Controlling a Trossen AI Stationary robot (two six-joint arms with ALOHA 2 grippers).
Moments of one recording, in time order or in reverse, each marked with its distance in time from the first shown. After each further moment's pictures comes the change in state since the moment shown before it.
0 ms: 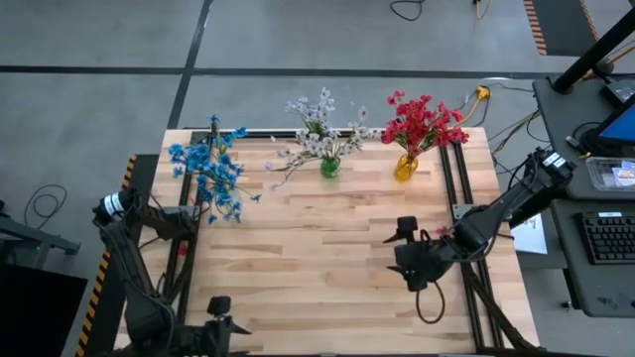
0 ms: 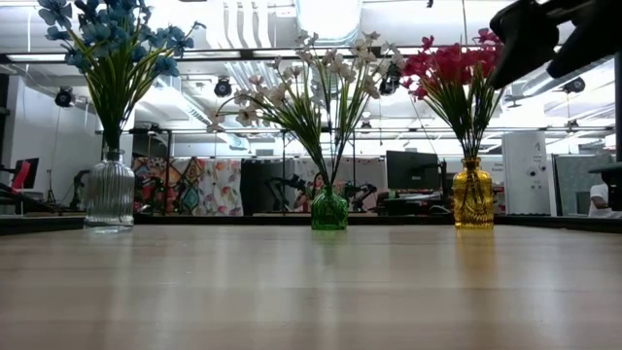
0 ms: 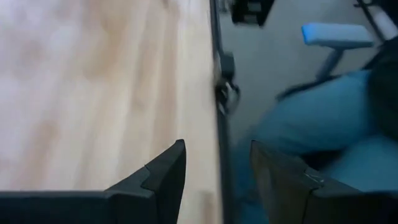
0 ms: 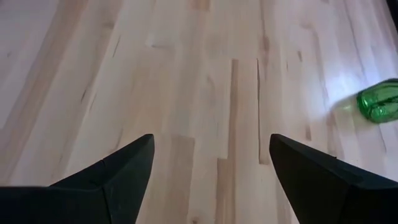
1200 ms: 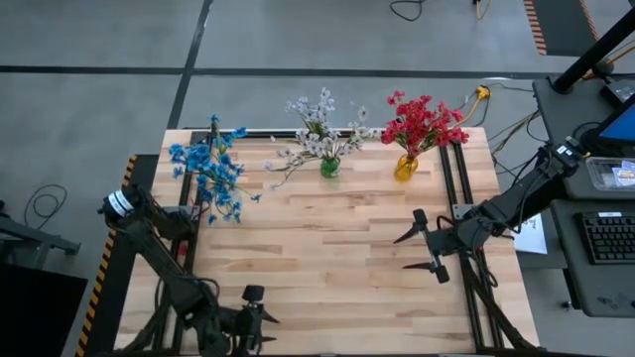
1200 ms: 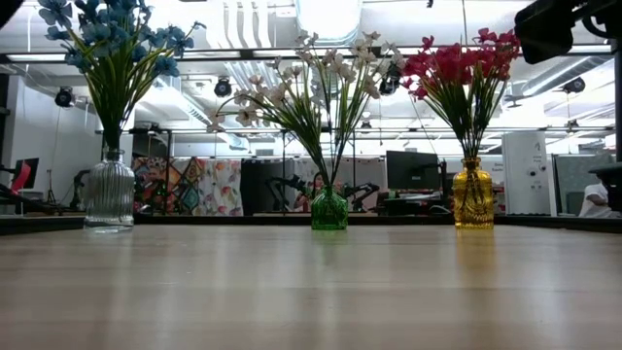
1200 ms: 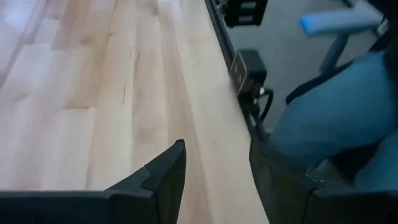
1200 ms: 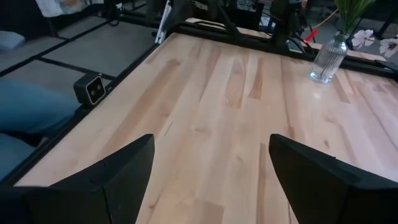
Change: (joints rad) left arm 0.180 -0.015 -0.378 0.604 0.101 0.442; right arm 0.003 -0.495 -0.410 0.516 -0.135 -0.219
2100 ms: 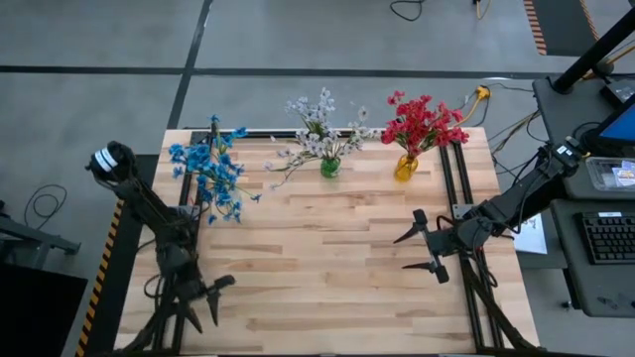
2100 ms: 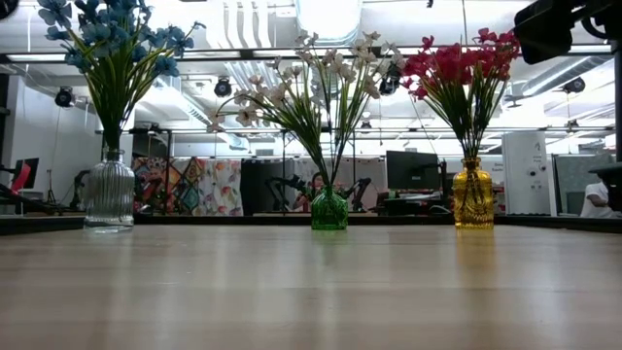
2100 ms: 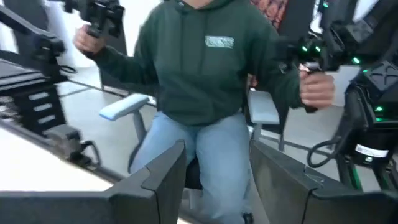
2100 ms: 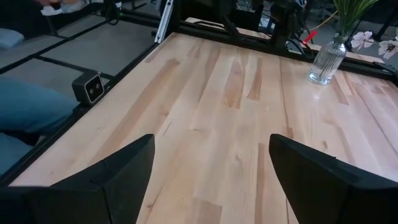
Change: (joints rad) left arm -0.024 -0.512 -0.838 1.025 0.710 0.520; right arm 0.000 0.001 -0.005 0.008 0.003 -0.014
